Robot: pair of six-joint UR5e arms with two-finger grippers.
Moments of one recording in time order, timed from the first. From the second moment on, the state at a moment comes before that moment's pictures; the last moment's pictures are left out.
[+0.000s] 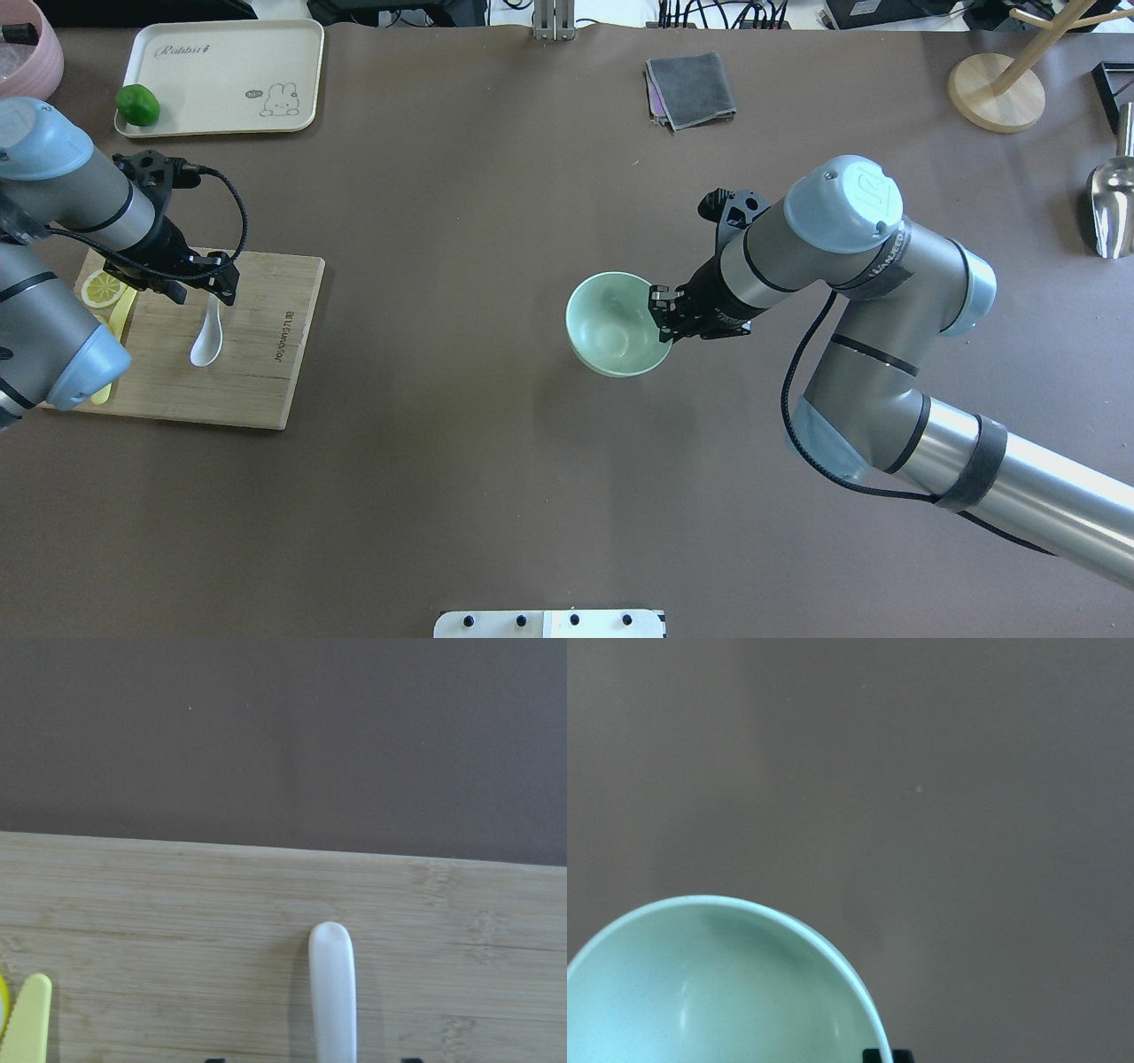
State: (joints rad) left arm -0.89 -1.83 -1.59 -1.82 -2.19 -0.81; right arm 0.59 -1.10 1.69 -1.15 2.09 1.41
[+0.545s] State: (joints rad) left arm -0.87 -1.87 -1.57 -1.82 -2.20 -0.81; right arm 0.51 -1.05 1.68 -1.15 2.01 1.47
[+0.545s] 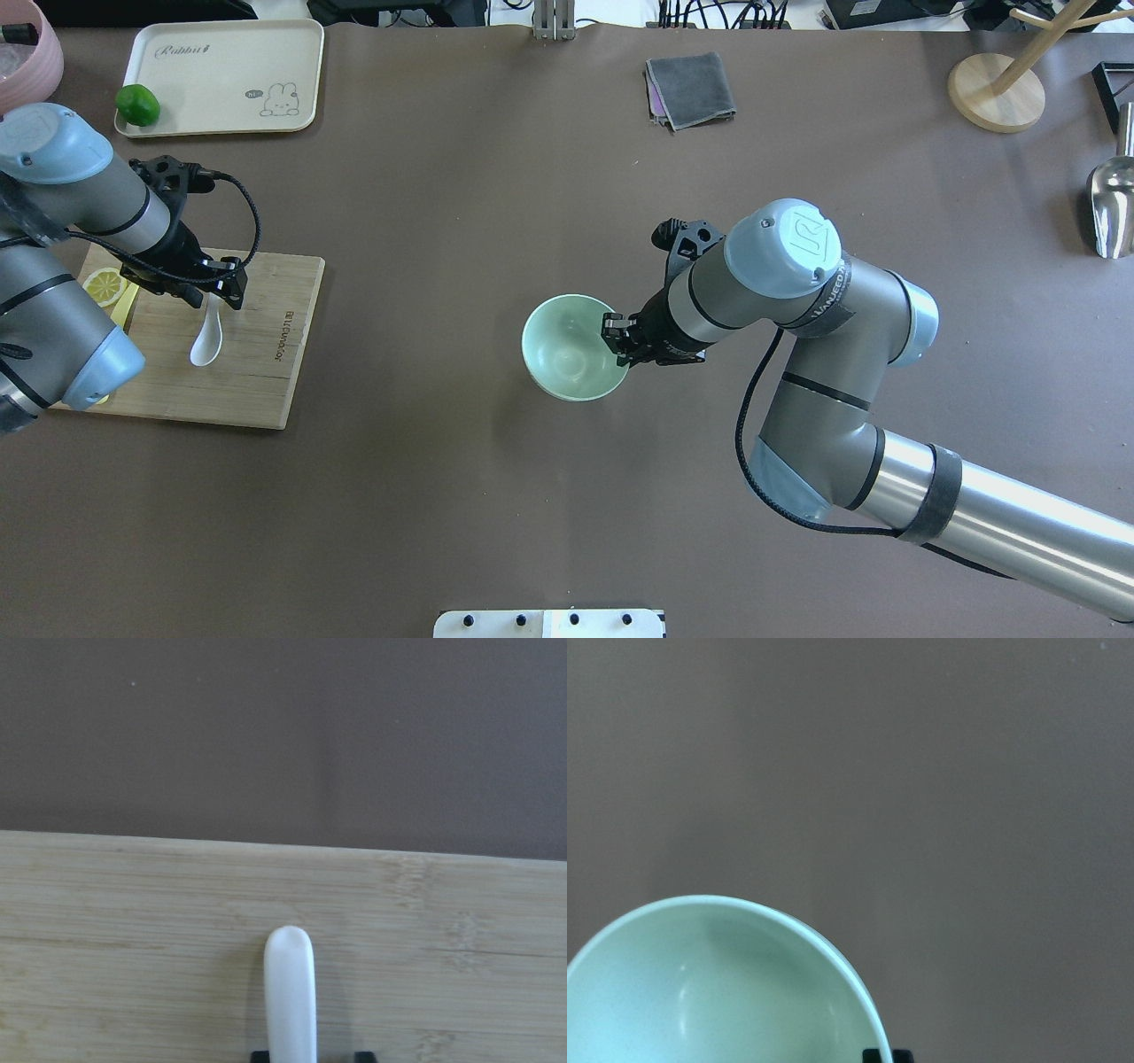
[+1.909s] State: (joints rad) left arm -0.58 -2.36 -1.54 -1.82 -2.03 -1.44; right arm 0.80 -1.30 1.79 -1.14 2.23 1.19
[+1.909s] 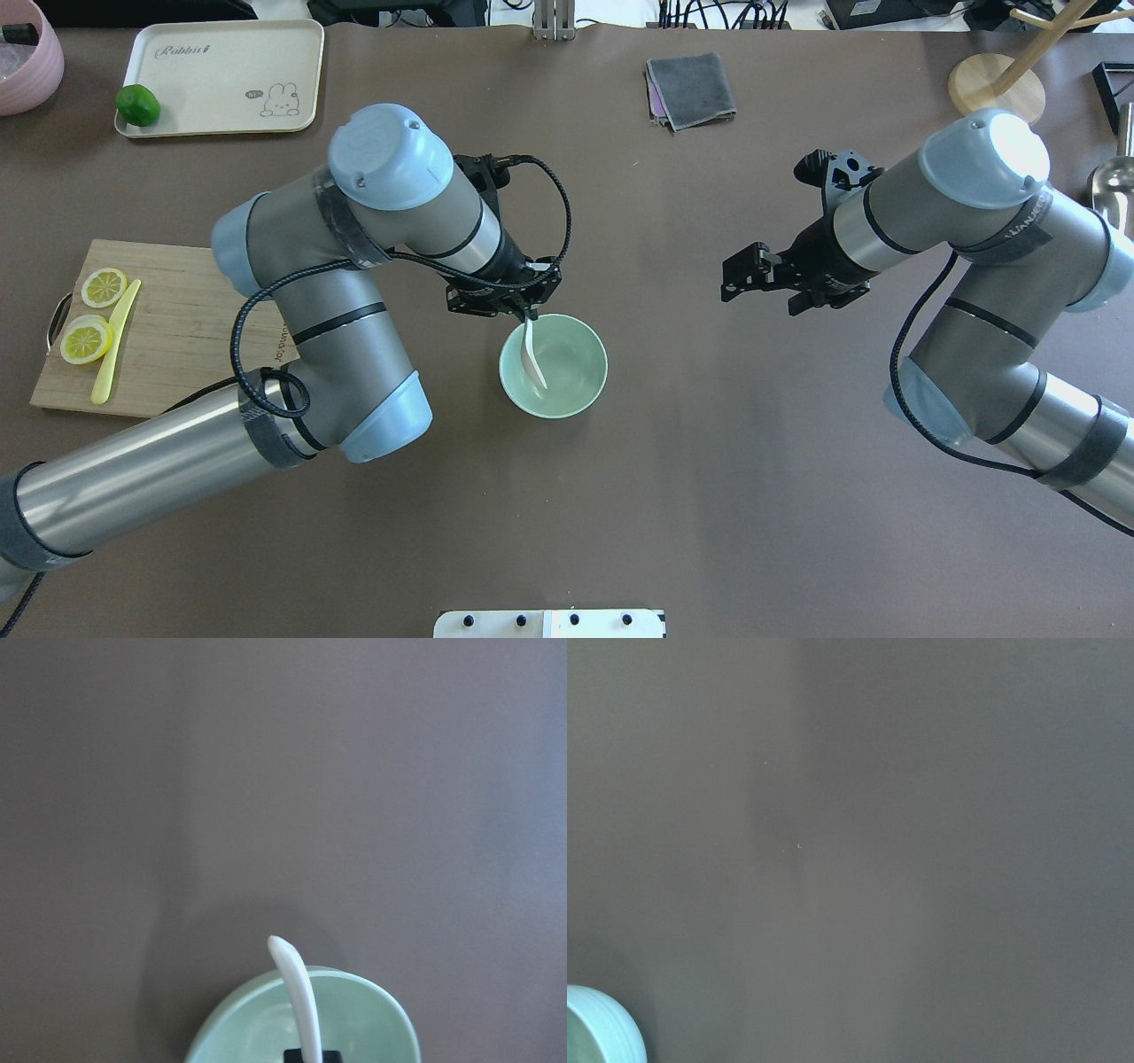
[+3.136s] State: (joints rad) left arm -1.25 -1.68 -1.84 -1.62 -2.27 -0.20; right arm 1.31 -1.52 1.77 -1.46 2.30 0.35
